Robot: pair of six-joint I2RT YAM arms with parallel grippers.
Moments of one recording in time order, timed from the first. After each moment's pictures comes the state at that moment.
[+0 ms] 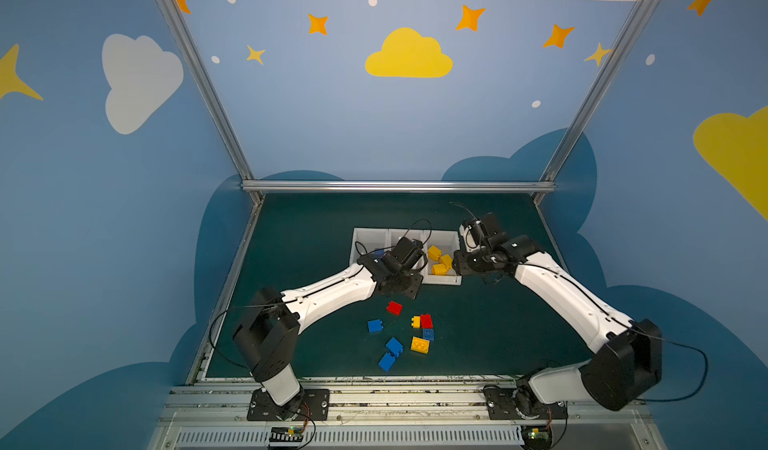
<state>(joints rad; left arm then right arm) -0.83 1.71 1.34 -0.57 0.01 -0.35 0.48 1.37 1.20 -0.86 0.03 0.28</state>
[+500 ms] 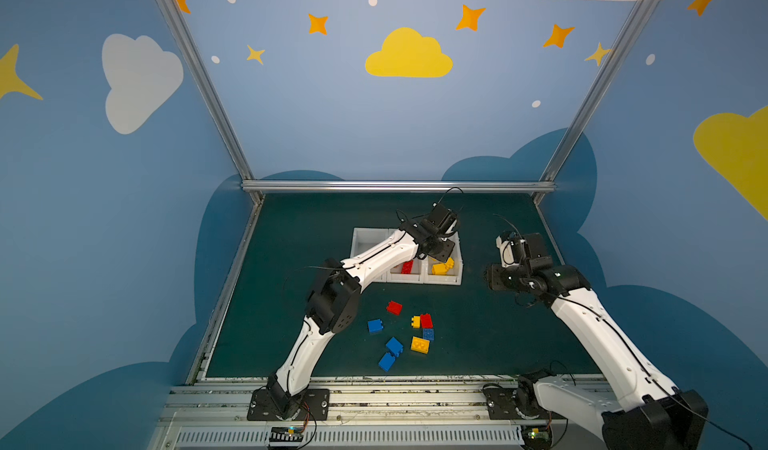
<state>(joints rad) -0.79 2.28 2.08 -0.72 -0.01 -0.19 0.30 1.09 0.99 -0.86 0.00 0.22</state>
